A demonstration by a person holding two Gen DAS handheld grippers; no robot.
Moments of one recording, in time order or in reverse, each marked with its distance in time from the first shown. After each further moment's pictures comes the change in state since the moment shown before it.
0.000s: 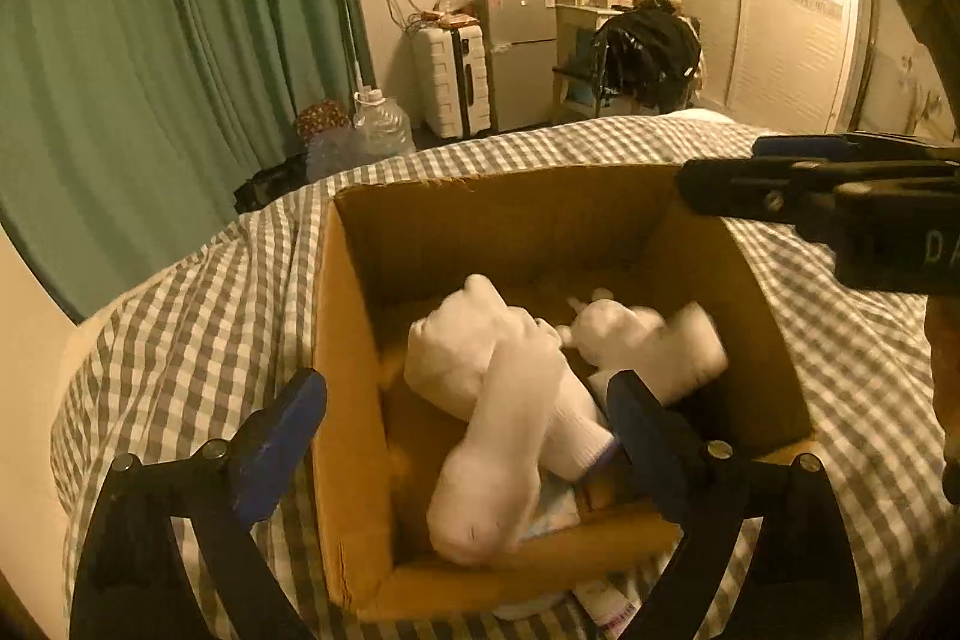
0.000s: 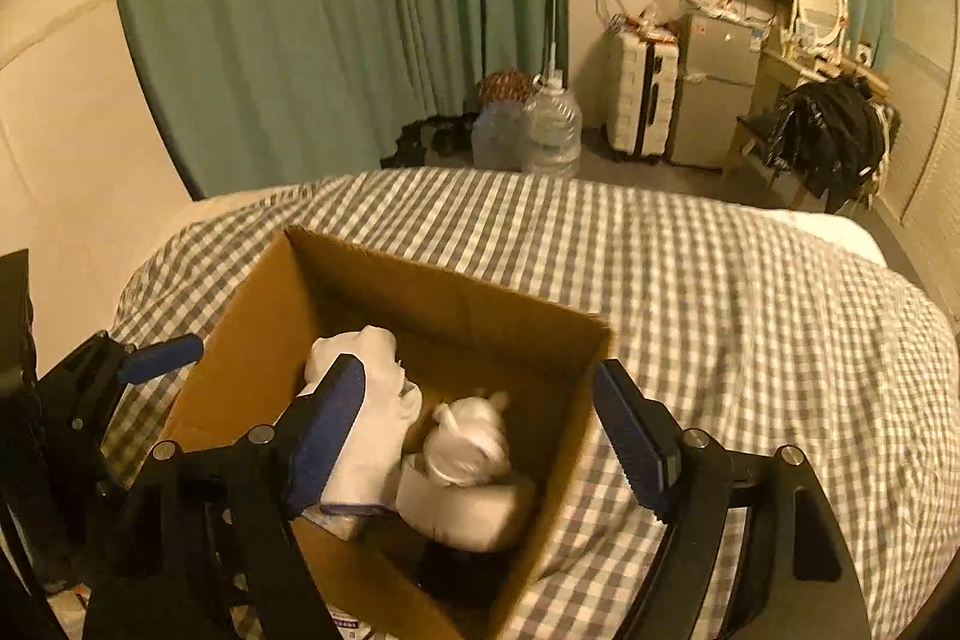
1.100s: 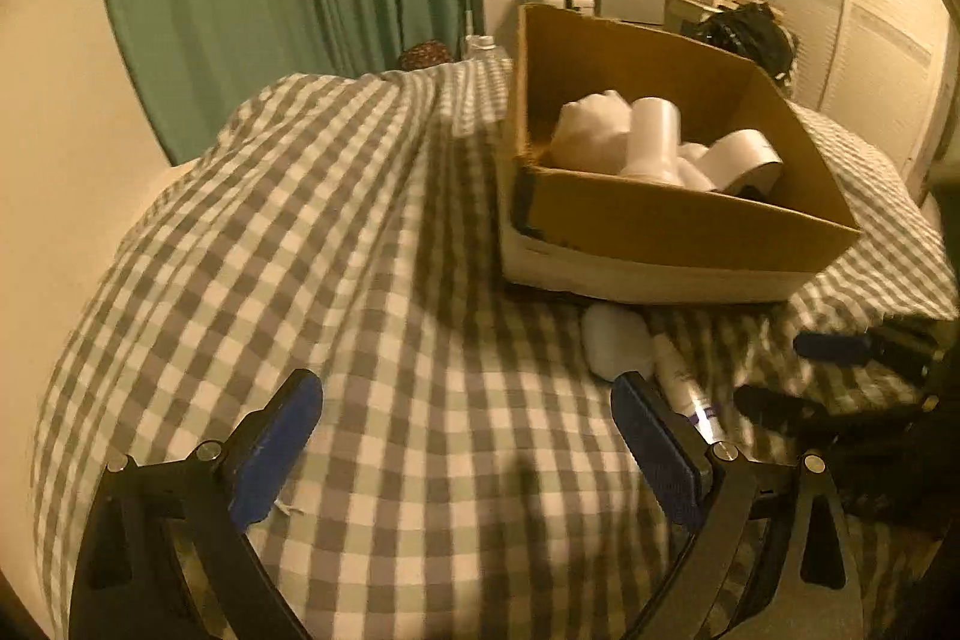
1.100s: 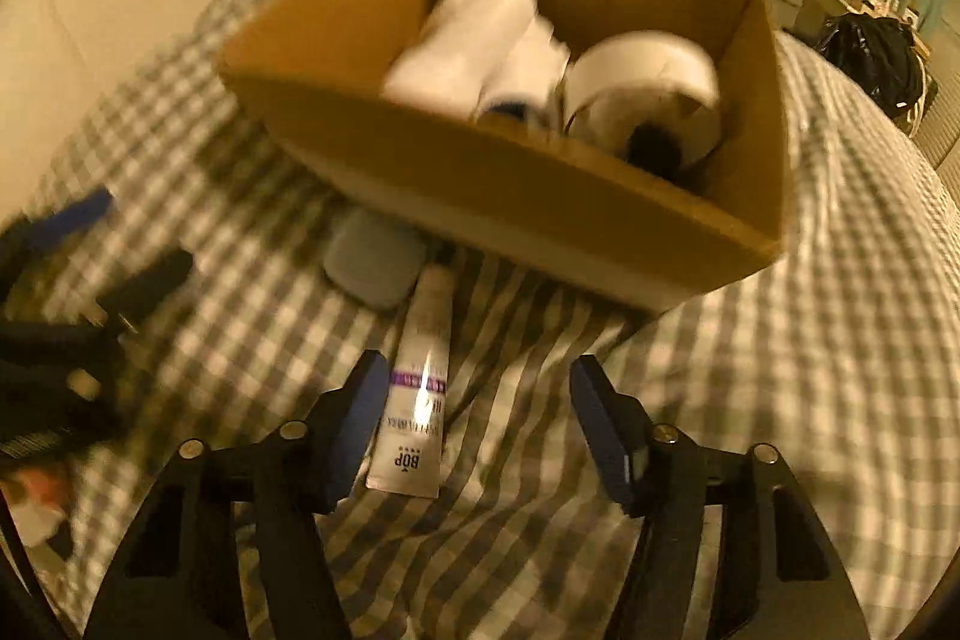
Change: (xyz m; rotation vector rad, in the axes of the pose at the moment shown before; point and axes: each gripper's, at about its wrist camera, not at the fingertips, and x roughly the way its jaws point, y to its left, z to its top) left arm -0.054 0.032 -0.131 -0.217 0.081 0.213; right arm 0.031 0.079 -0.168 -0.089 0.317 0.029
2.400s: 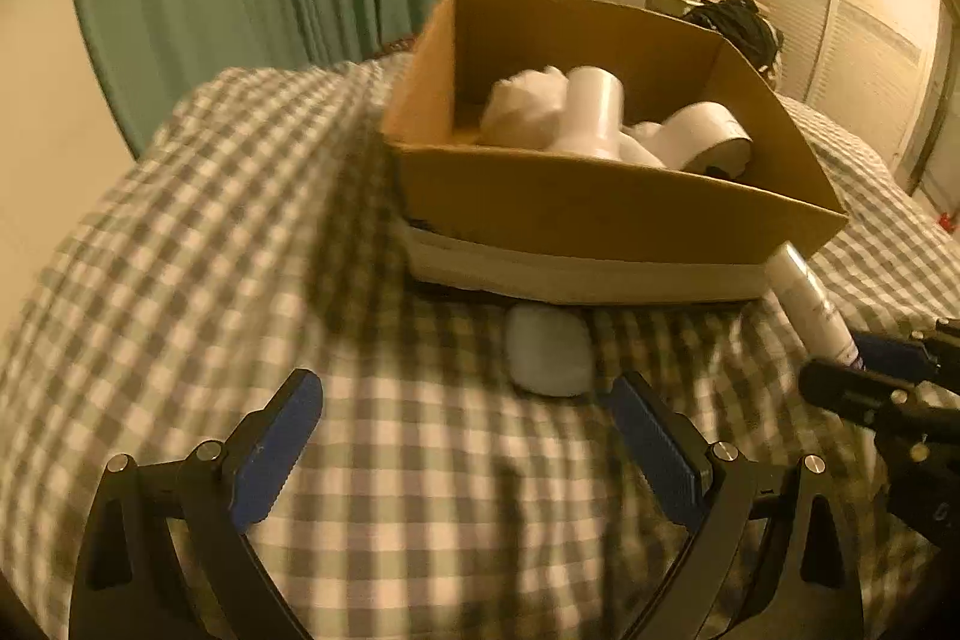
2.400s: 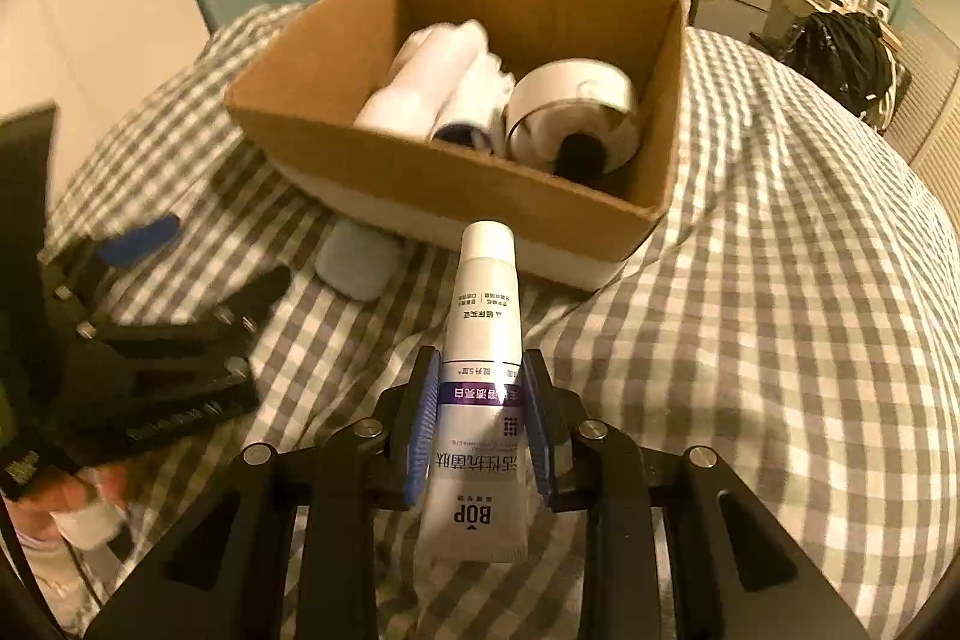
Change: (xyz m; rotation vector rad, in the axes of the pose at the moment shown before) left arm 0.024 -0.045 0.001 -0.003 0.023 -0.077; right arm -0.055 -0.022 -0.033 0.072 -0.095 -0.027
